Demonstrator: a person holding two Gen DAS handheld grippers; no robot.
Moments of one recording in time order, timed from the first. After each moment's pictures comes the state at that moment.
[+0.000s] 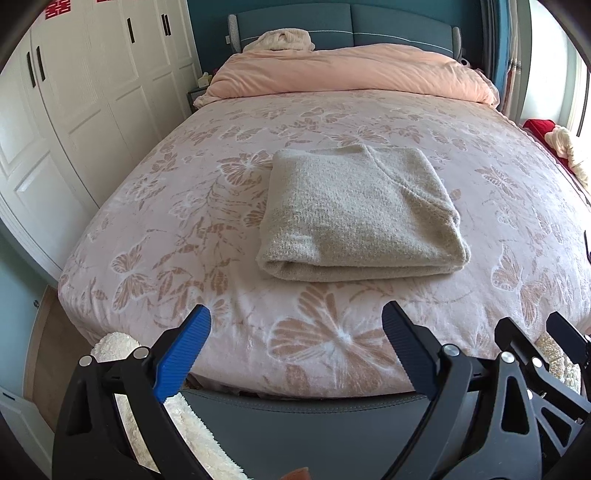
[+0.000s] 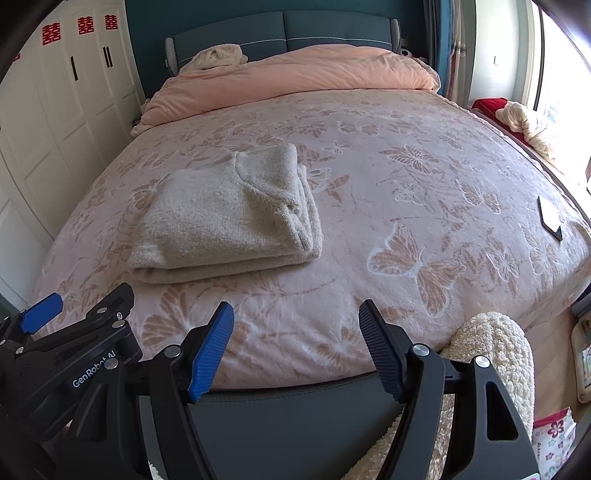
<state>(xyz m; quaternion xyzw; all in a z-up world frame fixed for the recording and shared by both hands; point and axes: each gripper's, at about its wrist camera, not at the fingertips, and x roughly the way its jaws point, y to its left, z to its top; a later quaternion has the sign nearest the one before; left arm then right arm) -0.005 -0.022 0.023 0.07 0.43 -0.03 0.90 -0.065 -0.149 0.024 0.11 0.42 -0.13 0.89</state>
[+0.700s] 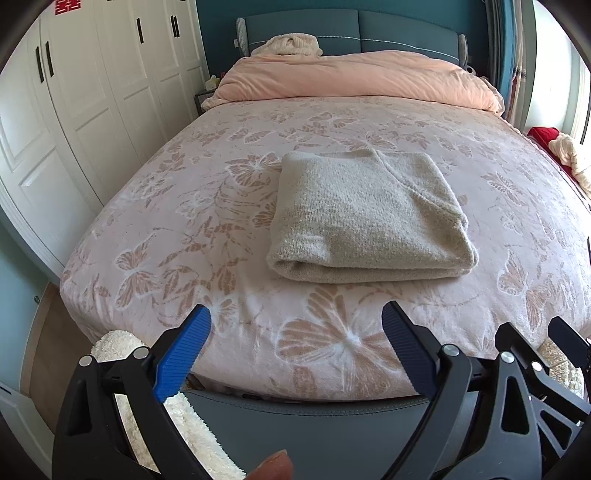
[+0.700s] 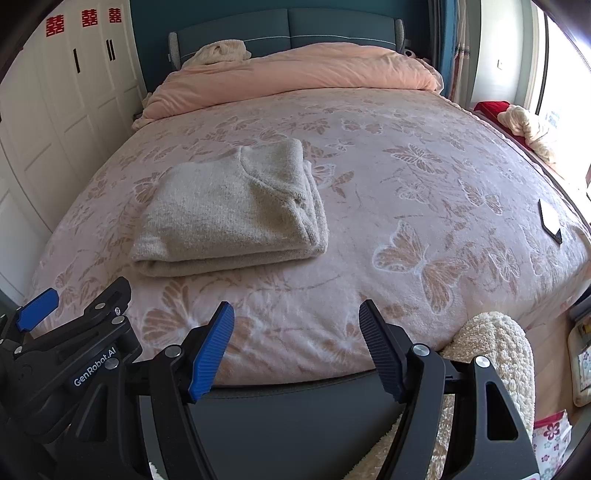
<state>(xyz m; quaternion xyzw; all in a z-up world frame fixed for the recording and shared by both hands) -0.008 -0.015 0.020 0.06 0.41 -0.02 0.91 -0.063 -0.139 0.020 0.10 0.43 -0.13 0.89</state>
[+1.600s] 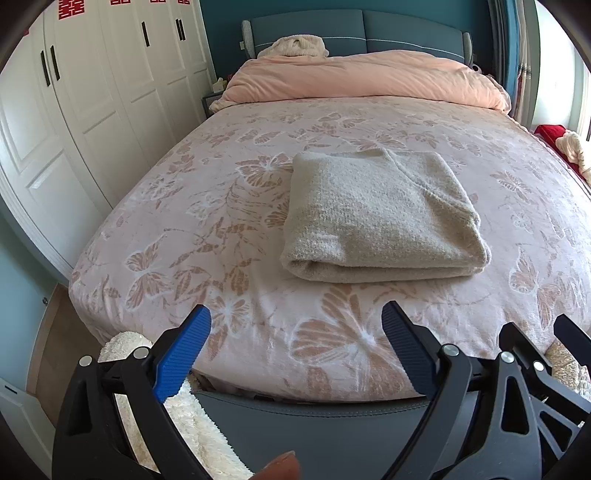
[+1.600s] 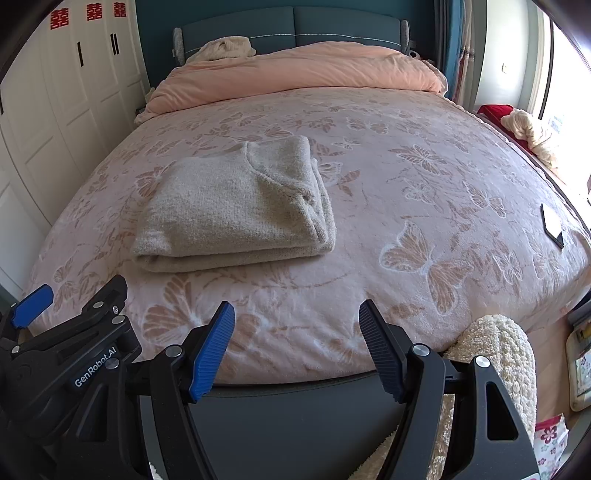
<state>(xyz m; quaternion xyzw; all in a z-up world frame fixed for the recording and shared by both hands) -0.008 -0.011 0.017 0.07 0.41 -0.01 0.91 -0.060 -0.130 0.019 0.09 0.43 -0.13 0.89</state>
